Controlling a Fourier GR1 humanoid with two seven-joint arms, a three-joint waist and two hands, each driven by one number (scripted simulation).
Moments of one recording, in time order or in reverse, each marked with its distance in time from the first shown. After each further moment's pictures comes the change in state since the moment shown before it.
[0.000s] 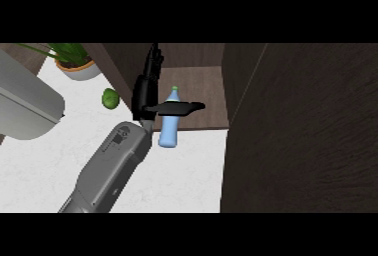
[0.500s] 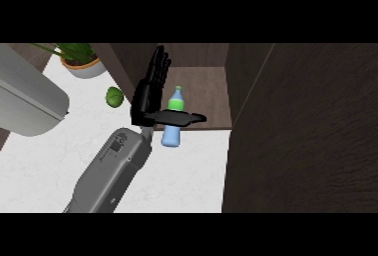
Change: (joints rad) left arm 0.064 -0.007 -0.008 -0.109 0.026 -0.152 0.018; right arm 0.052 -0.005 0.039 -0.053 0.020 -0.037 0.010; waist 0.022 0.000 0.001
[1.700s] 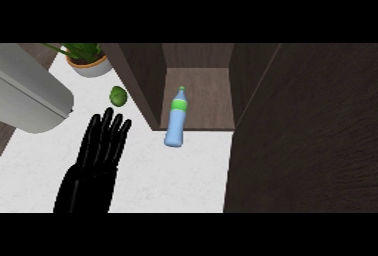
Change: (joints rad) left arm 0.705 0.138 -0.178 -0.973 0.002 -0.021 0.232; right arm 0.034 -0.127 0.066 -0.052 0.060 0.036 0.011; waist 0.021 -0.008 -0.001
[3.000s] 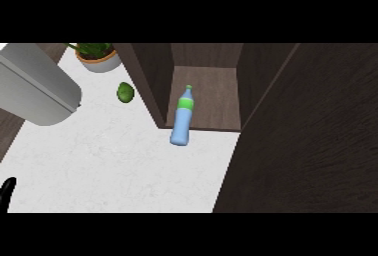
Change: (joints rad) left arm 0.538 0.227 0.352 -0.292 0.322 -0.321 -0.166; right arm -0.128 -0.112 0.093 -0.171 0.236 0.102 0.334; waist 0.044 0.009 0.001
